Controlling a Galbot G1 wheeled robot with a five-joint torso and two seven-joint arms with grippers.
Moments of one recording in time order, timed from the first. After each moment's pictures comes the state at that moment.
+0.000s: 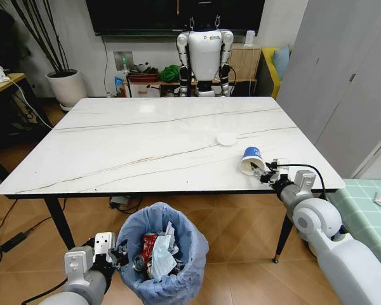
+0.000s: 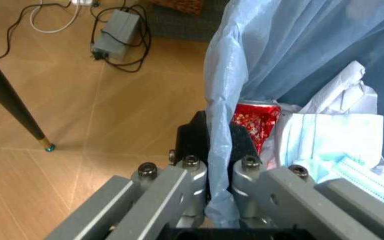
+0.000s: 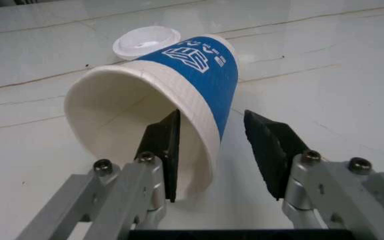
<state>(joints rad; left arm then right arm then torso) 1.73 -1.08 -0.47 -2.50 -0.85 0.74 -0.64 -1.10 0.99 0.42 1.94 0.76 -0.48 0.24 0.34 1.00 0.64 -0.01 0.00</state>
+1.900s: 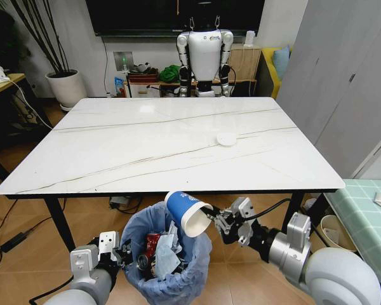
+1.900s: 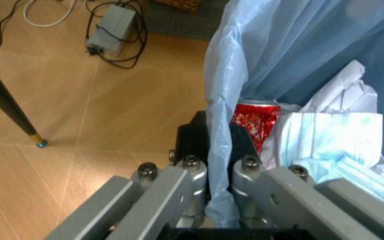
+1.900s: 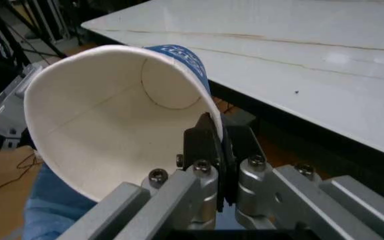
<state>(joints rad) 1.69 -1.09 -0.41 -2.49 -0.86 0.74 -0.70 -1.42 0.79 0.29 2.49 0.72 -0.53 -0.04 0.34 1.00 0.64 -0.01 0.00</state>
